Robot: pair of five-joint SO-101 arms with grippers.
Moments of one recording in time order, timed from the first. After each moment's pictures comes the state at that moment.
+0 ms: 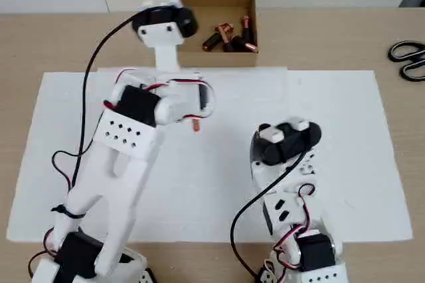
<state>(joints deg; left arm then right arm) 20.8 -11.8 -0.8 75.6 28.8 -16.2 -102.2 87.4 42.7 2.9</state>
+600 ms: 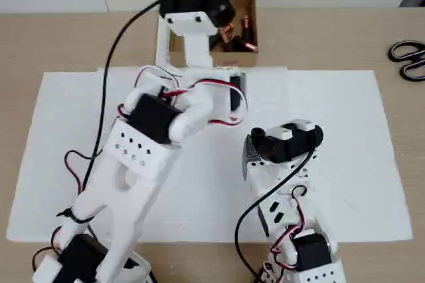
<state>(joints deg) 31.1 -11.9 -6.4 71.3 32.0 -18.5 -102.9 89.1 42.2 -8.4</state>
